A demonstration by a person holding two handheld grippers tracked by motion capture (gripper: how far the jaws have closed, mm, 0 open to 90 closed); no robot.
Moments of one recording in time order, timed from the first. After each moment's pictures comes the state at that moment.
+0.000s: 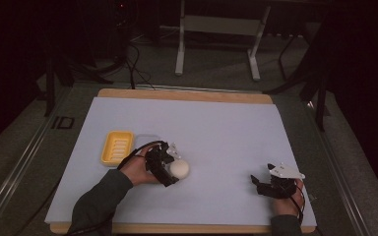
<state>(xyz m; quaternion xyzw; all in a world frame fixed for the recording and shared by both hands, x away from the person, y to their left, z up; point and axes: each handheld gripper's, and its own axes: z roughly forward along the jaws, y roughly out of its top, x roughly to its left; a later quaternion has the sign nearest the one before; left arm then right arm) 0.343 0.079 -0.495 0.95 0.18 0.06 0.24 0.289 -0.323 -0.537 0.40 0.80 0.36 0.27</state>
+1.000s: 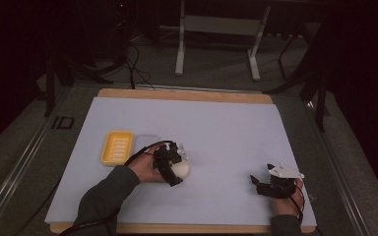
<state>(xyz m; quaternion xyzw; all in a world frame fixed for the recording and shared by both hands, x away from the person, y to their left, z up) 0.353 0.056 -0.502 0.97 0.15 0.05 0.20 0.290 -0.322 -0.537 0.40 0.80 0.36 0.27</state>
